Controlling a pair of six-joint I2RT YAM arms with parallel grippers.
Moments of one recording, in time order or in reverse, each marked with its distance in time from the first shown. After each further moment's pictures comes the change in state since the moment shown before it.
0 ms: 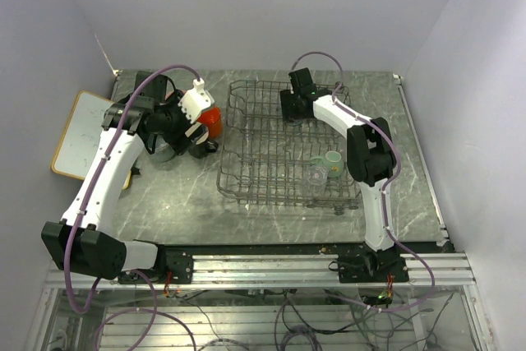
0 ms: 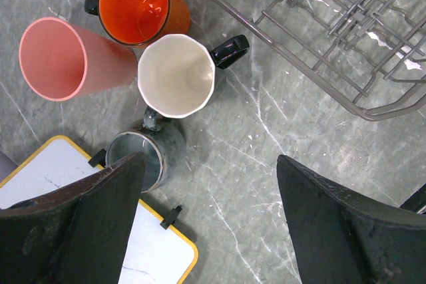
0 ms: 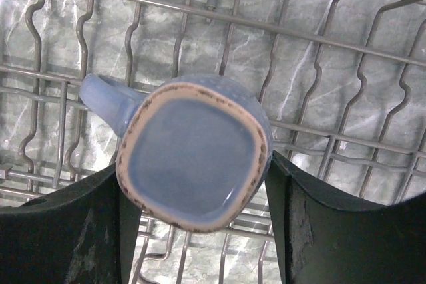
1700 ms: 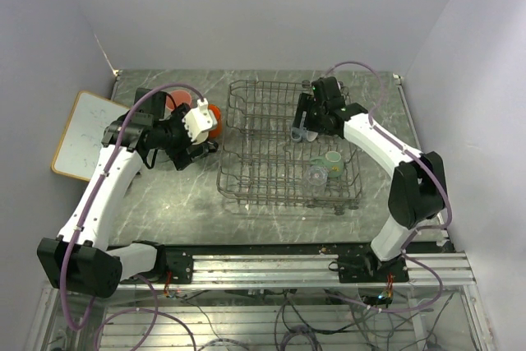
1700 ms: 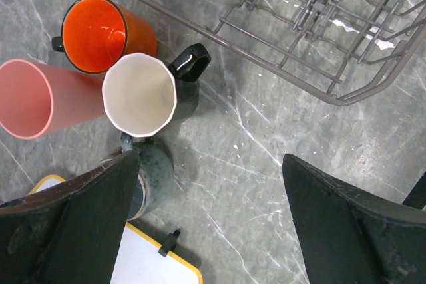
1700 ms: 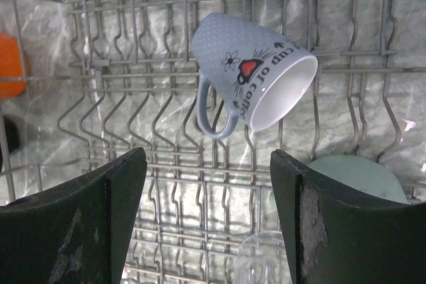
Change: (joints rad) left arm 0.000 -0.110 -0.171 0.064 0.124 0.151; right arm 0.024 -0.569 -0.463 -0.032 -0.021 0.335
